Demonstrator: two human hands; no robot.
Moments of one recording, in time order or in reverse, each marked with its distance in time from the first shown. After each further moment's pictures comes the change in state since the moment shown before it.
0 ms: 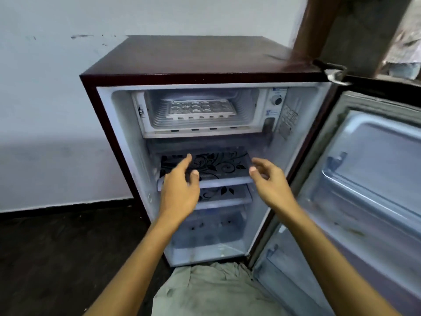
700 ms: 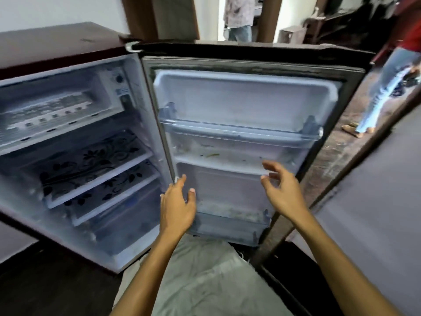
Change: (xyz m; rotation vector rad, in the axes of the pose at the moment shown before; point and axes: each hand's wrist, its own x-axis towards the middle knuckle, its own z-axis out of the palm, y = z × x) left_hand -0.204 0.092 0.140 0.067 -0.532 0.139; right_hand -0.262 0.118 -0.204 -0.184 0.551 0.219
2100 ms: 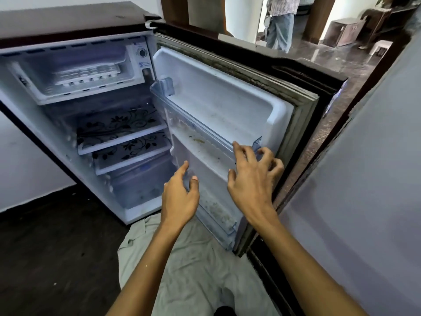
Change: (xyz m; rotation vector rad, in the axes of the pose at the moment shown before) left_hand -0.127 0.070 0.039 -0.085 0.223 -0.090; right_hand -0.067 -0.011 -0.028 -0.695 0.124 -0.389
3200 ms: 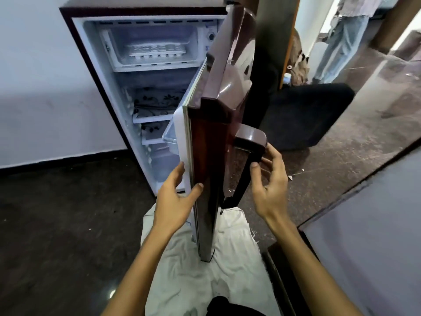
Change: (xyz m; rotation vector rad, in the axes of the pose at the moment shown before) left_hand -0.057 -0.073 -0.081 -0.238 0.156 -0.112; right_hand -0.046 -0.052 0.009 1.084 -0.049 -0.082
